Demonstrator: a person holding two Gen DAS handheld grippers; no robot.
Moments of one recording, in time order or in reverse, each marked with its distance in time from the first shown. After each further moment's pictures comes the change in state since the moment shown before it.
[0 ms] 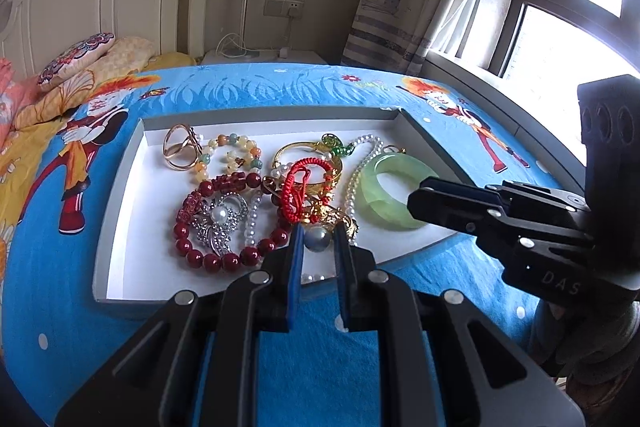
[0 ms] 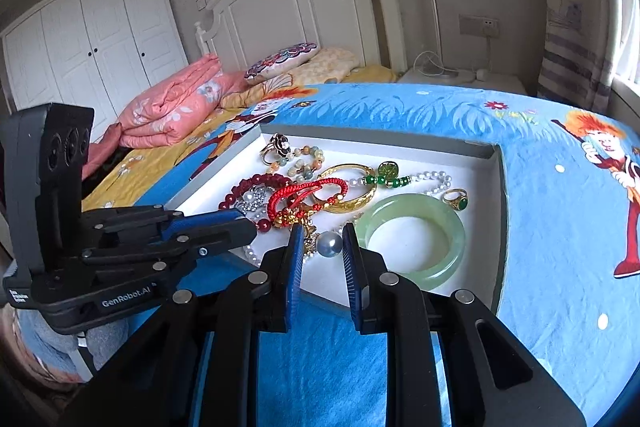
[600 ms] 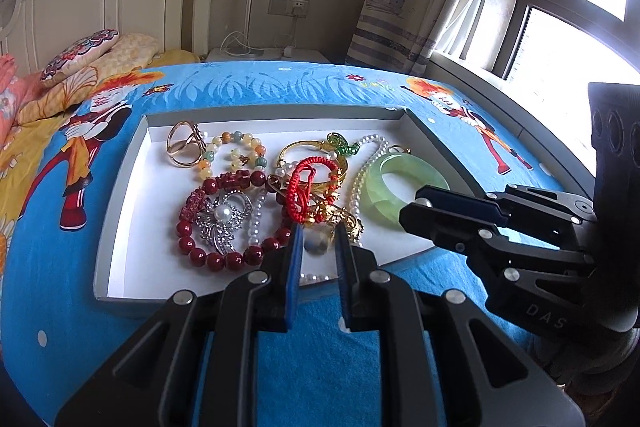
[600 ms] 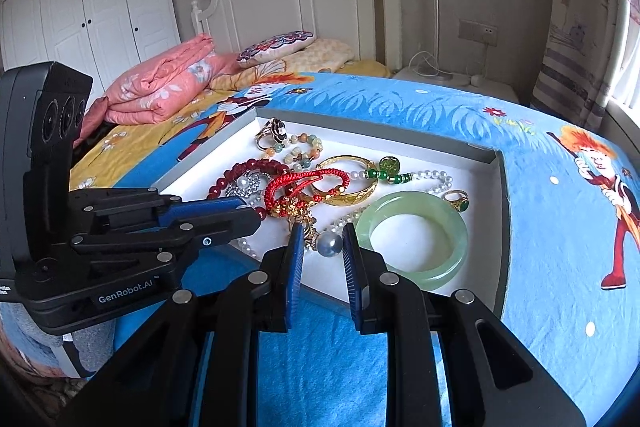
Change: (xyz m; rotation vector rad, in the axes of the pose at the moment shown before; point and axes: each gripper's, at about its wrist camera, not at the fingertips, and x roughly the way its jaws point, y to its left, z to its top) left arm 0.001 0.003 -0.001 -0.012 -0.013 0.010; right arm 0.008 0.019 -0.002 -0.090 0.026 -0.075
